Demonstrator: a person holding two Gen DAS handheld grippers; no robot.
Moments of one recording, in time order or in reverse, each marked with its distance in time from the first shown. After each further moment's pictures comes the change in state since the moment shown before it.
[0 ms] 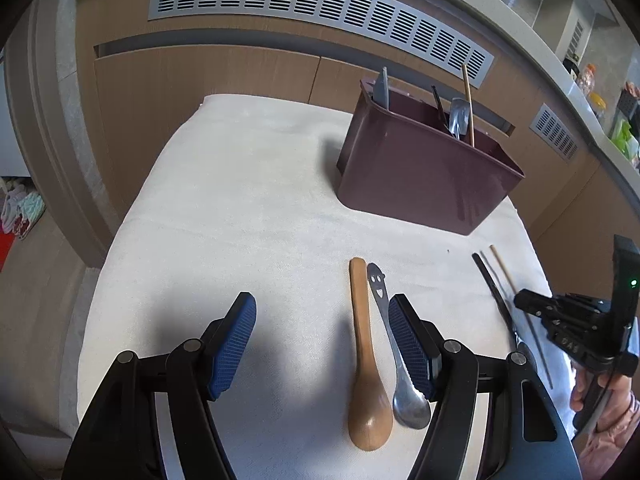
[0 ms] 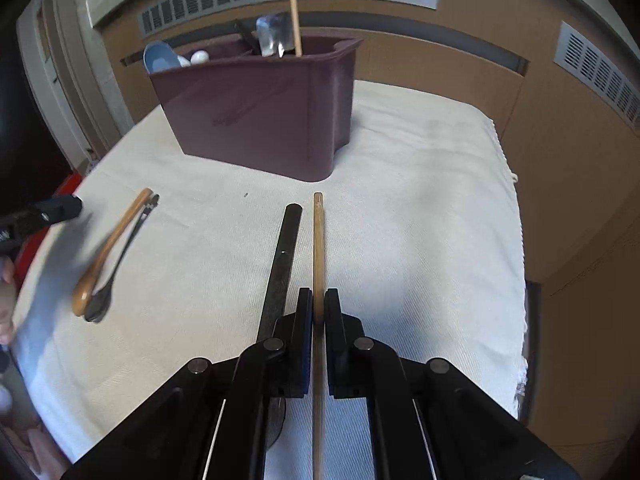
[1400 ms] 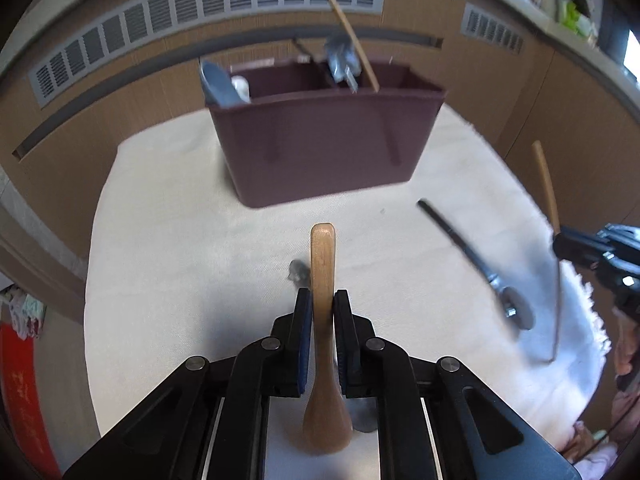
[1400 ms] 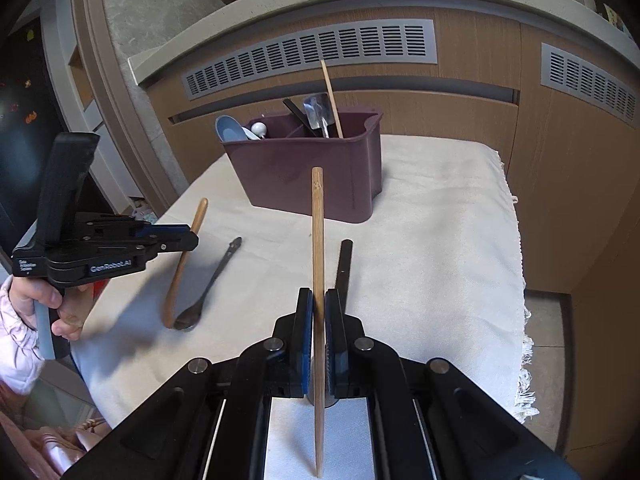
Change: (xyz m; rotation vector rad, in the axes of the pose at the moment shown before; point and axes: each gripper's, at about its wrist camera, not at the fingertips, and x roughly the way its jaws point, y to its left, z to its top) left arm 0.005 -0.080 0.010 0.350 0.102 -0.027; right arm -0.068 0.010 -0.021 0.040 -0.186 0.155
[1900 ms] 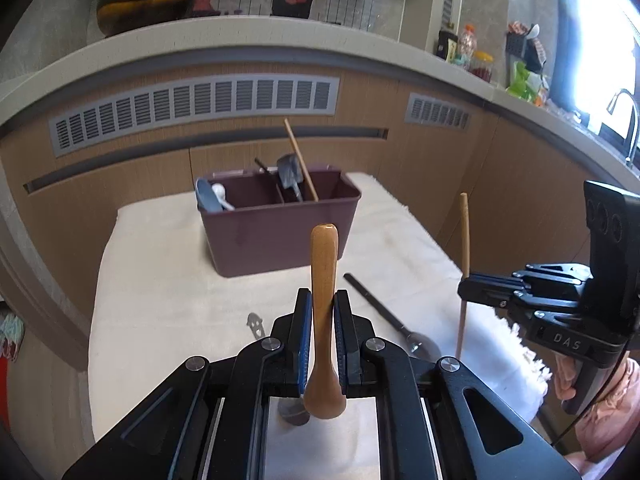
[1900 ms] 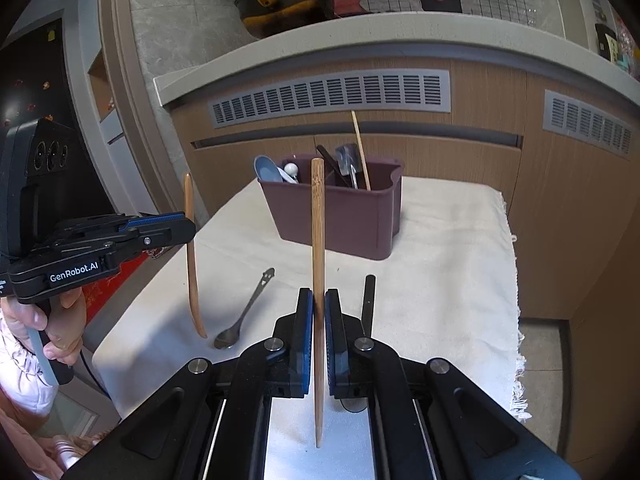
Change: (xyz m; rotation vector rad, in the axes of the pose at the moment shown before) left arm -0.093 -0.028 -0.004 0.003 -0.272 -0.100; right arm -0.041 0.033 0.012 -0.043 -0.107 0.010
